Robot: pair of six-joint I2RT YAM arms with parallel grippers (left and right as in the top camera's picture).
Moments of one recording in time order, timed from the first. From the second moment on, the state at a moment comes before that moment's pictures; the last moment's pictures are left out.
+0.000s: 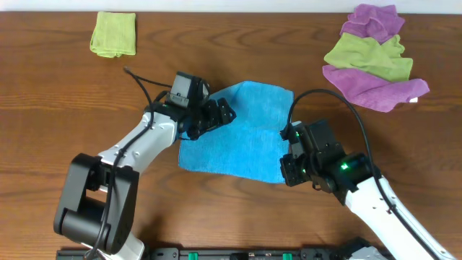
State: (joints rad) left arm -0.35 1.75 1.03 -0.32 0.46 -0.72; right arm 0.47 1.18 0.80 -0.79 -0.13 0.20
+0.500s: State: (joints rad) left arm -0.35 1.78 0.99 -0.19 0.38 -0.82; right arm 0.47 1.18 0.80 -0.79 -0.13 0.20
